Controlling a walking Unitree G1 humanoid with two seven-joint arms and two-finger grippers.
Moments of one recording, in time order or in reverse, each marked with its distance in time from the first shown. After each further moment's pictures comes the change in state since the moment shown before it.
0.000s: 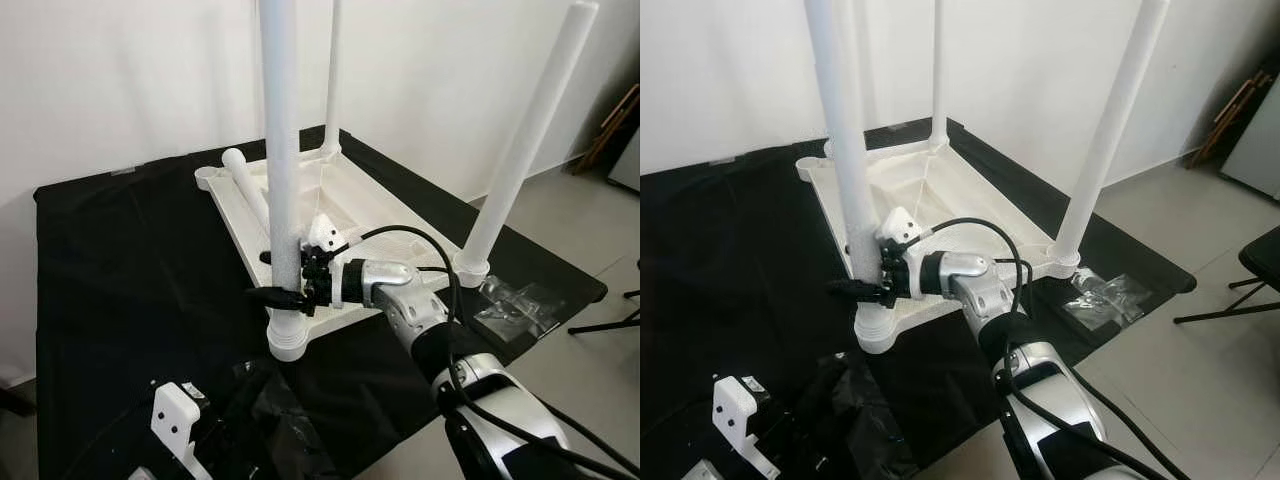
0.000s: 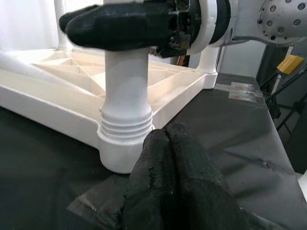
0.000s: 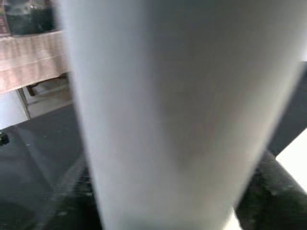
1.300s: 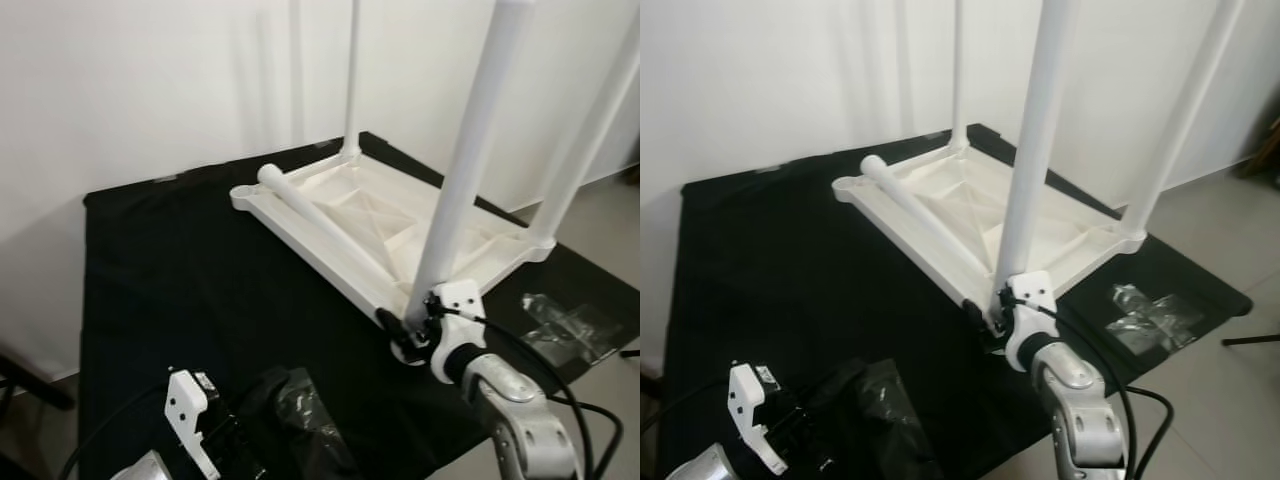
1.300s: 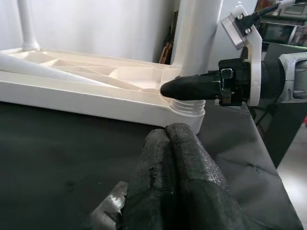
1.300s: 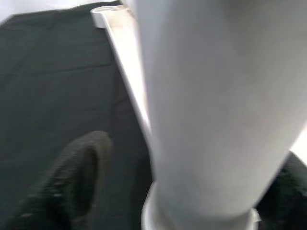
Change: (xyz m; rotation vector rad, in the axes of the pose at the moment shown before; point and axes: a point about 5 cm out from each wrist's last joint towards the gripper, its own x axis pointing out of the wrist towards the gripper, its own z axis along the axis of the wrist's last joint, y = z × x) left arm 0.008 -0.002 0.002 -0.123 0.008 -0.179; right arm -0.124 0.055 -0.051 0.269 0.117 -0.903
